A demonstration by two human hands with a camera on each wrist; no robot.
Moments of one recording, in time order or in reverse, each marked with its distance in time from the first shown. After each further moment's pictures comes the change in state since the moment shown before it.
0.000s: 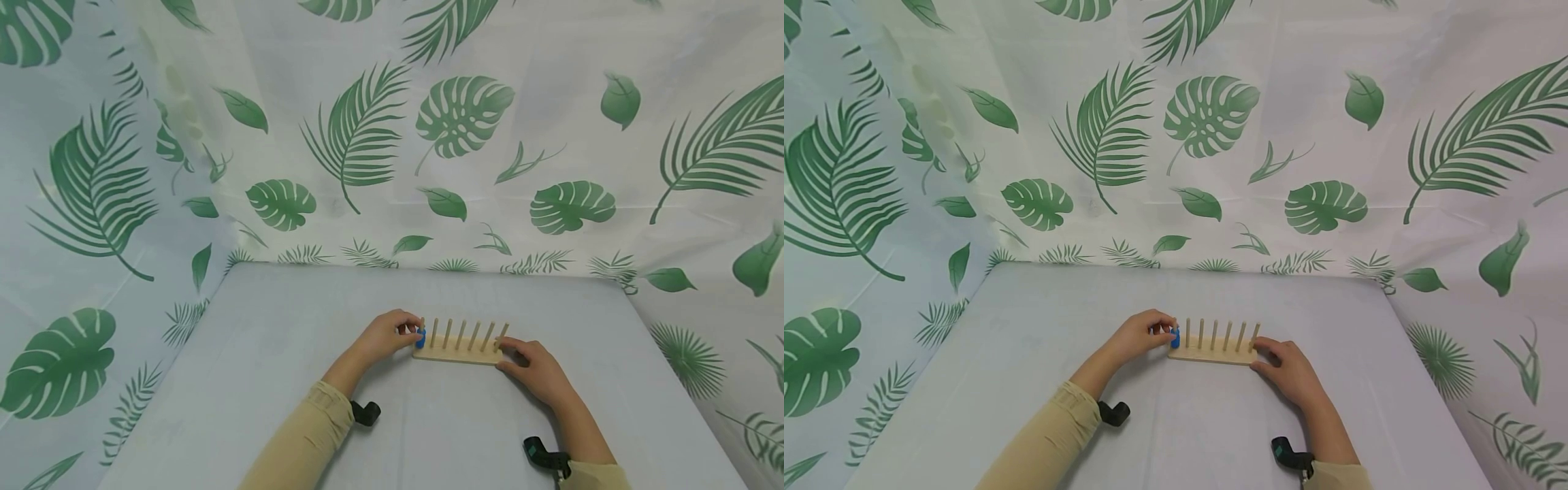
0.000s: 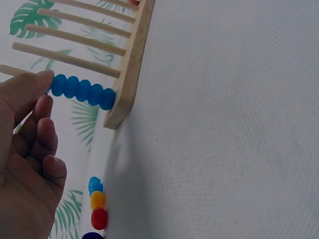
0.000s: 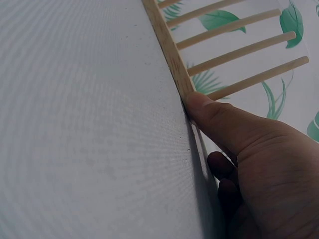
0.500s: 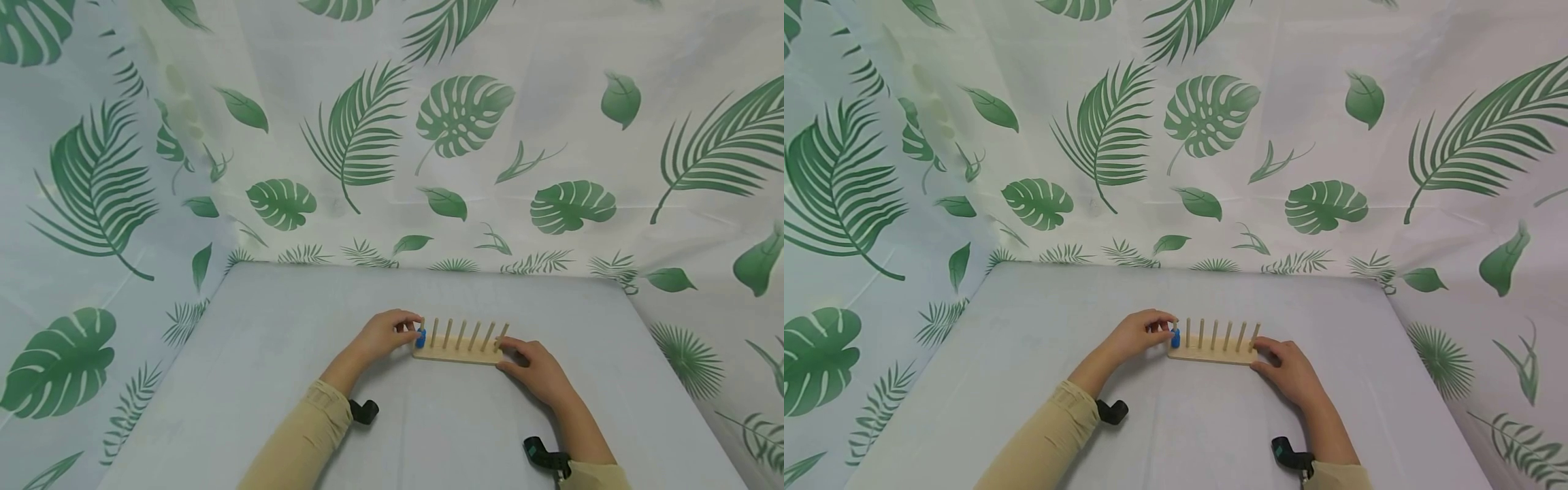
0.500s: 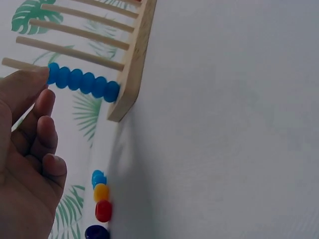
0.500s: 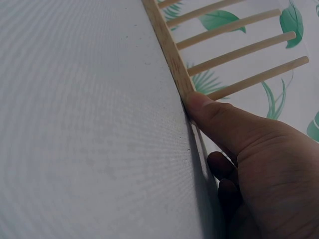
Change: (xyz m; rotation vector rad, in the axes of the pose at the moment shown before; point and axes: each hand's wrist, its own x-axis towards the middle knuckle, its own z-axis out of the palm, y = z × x) left_hand 0.000 -0.002 -0.005 0.039 0.010 0.022; right_hand -0.001 0.000 0.000 0.008 -0.003 -0.009
